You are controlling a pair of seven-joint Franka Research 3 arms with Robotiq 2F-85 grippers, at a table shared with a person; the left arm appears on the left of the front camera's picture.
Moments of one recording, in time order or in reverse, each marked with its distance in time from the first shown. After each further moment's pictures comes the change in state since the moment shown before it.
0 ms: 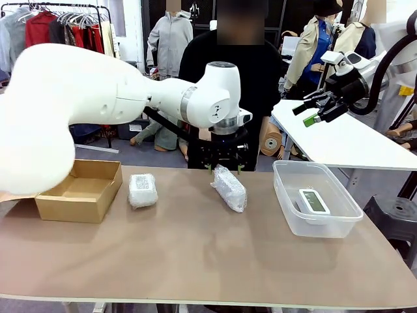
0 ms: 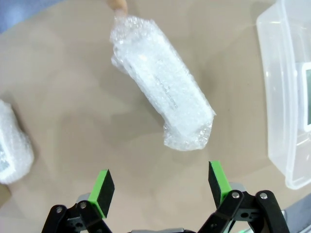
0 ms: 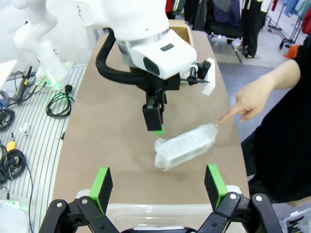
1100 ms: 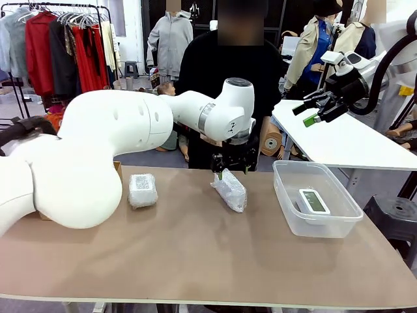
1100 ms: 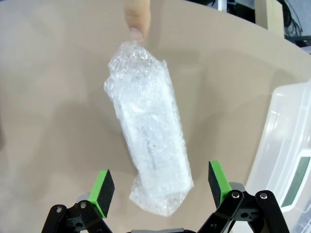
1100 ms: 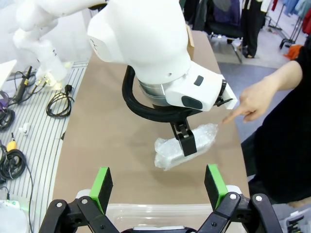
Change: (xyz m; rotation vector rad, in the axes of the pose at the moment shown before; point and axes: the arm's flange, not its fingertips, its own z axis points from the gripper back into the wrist) left arm 0.036 -0.027 -0.051 0.022 -0.086 0.347; right arm 0.000 0.000 0.000 0.000 0.000 0.000
